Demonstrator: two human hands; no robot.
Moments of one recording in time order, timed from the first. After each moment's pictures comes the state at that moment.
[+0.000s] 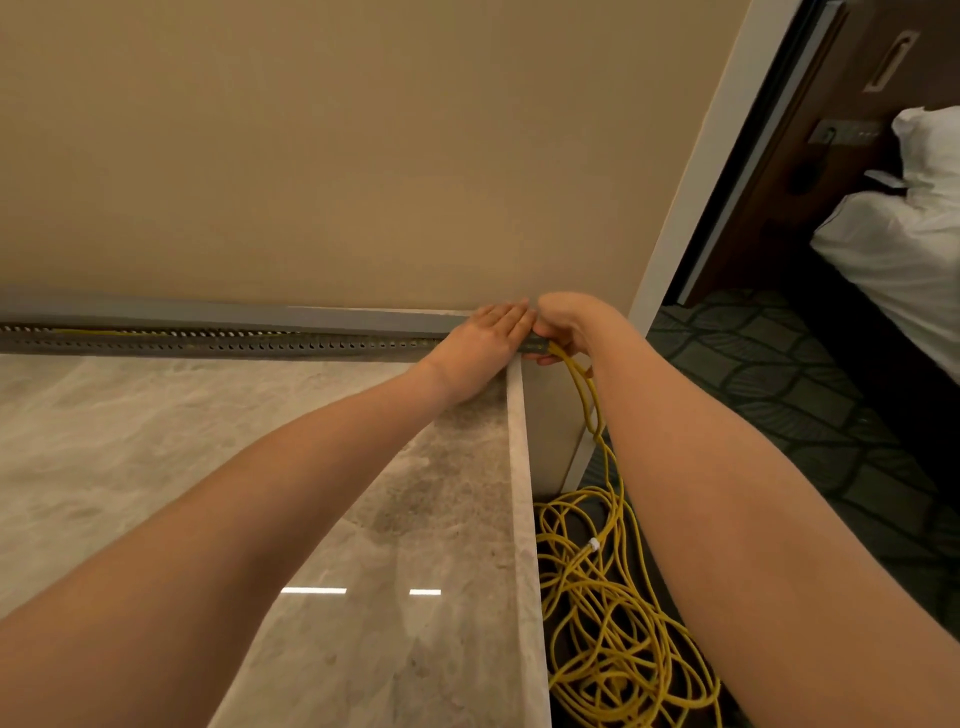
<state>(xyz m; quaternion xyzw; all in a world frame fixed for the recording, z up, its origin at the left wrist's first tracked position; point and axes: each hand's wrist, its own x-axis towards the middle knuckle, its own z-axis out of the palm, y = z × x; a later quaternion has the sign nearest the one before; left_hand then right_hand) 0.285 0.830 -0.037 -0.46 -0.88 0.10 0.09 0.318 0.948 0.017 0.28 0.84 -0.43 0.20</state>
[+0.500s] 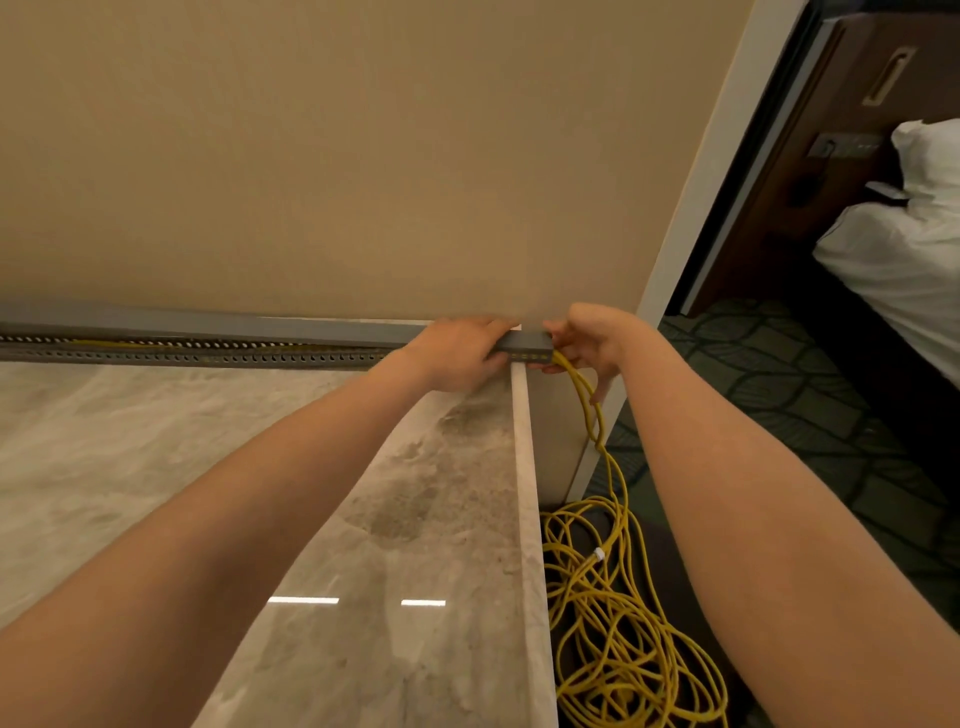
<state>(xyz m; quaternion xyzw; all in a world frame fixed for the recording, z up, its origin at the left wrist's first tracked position) 0.269 0.812 -0.020 -0.42 -0.91 -0.03 -0.02 0.335 0.961 0.023 0.30 0.74 -0.56 0.21</state>
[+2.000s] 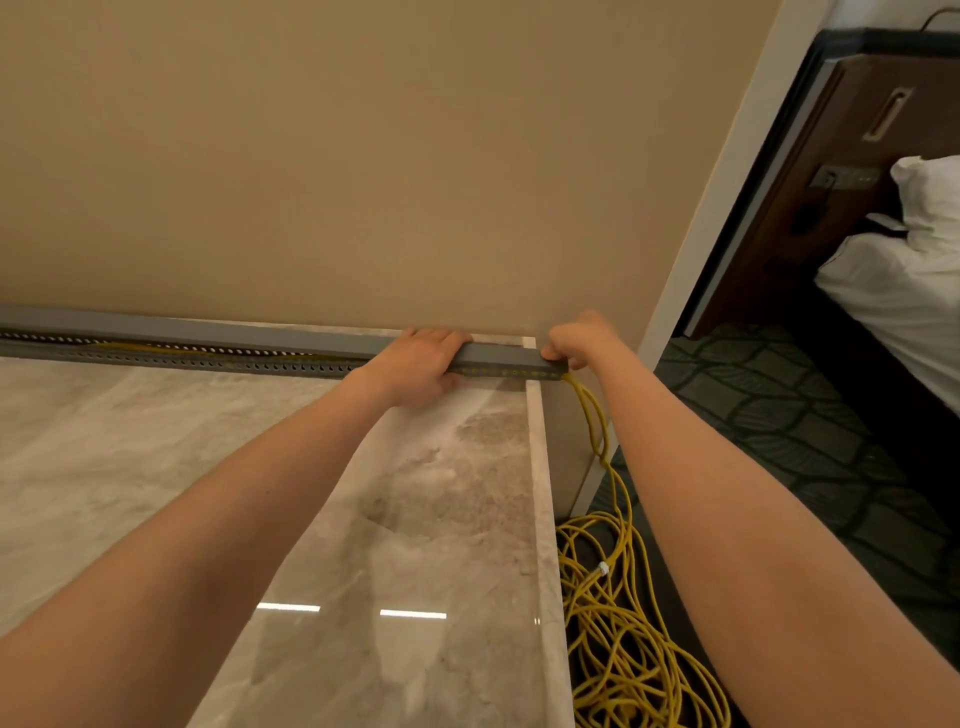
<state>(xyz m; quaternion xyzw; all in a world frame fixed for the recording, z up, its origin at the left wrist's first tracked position) 0.262 0.754 -0.023 -0.38 -0.93 -0.01 -0.03 0.312 0.944 0.015 0.31 0.87 -0.38 0.09</state>
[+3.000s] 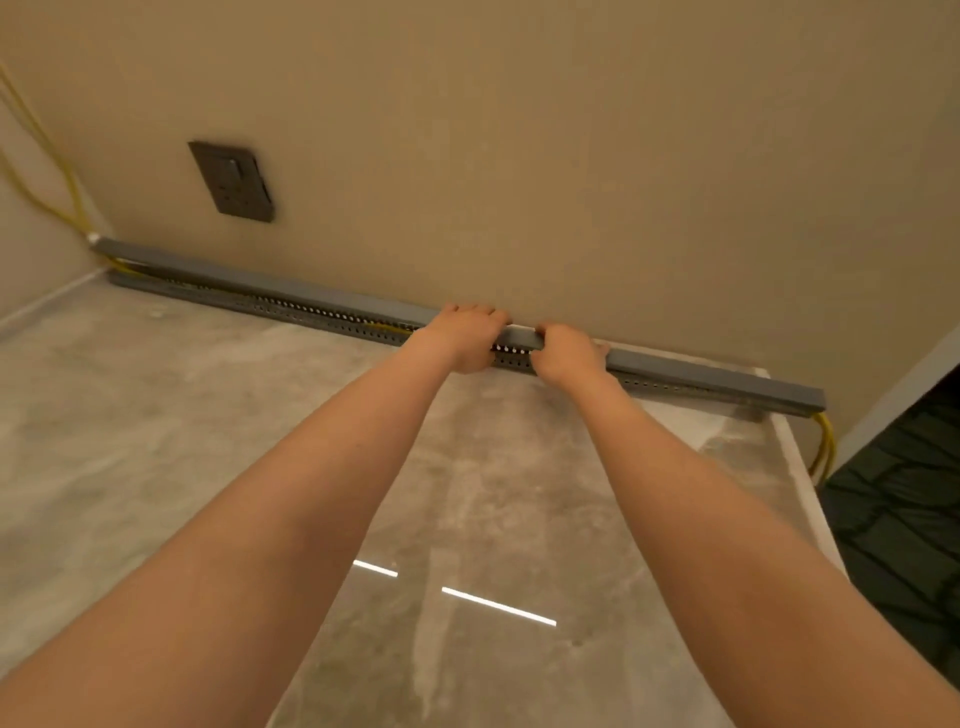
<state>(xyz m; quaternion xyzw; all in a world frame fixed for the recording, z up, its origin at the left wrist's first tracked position) 0.222 0.548 0.017 -0.26 -0.97 0.05 -0.03 0.256 0.675 0.003 0.10 0.98 -0.19 0.02</state>
